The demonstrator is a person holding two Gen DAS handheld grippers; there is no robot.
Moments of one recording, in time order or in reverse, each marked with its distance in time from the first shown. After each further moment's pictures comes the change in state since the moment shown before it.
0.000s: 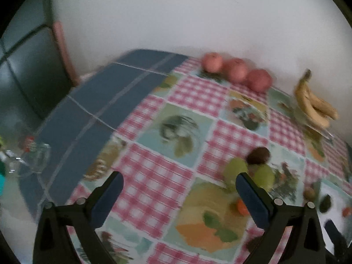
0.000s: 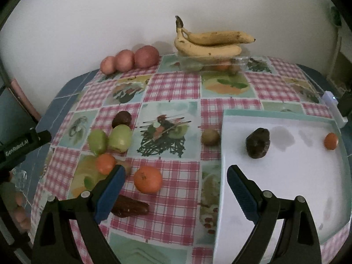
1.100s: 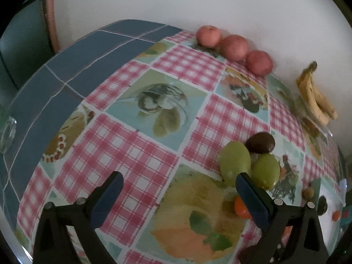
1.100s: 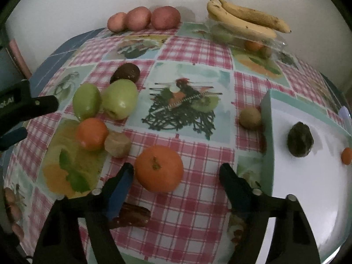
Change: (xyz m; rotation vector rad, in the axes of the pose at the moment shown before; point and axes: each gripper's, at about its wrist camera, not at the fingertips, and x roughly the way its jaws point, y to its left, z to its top) left arm 0.060 0.002 -0.017 -0.071 0.112 -0.109; right arm 0.071 0.036 -0.020 -0.173 0.125 -0.068
